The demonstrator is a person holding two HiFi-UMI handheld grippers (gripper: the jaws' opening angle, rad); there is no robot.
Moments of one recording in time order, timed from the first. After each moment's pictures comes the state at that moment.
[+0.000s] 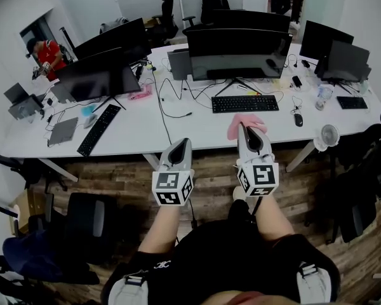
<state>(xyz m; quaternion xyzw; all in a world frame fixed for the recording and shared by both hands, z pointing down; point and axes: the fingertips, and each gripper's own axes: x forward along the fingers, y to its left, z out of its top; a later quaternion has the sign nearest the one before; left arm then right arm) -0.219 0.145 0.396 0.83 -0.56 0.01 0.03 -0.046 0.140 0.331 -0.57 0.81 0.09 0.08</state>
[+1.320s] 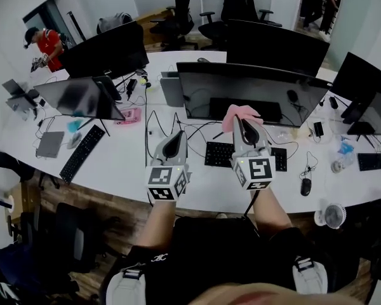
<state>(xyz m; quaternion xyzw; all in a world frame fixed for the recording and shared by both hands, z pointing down) -0.175 -0.222 0.383 0.79 -0.61 -0.01 0.04 -0.014 -0.258 0.321 -0.49 0.87 0.09 0.08</state>
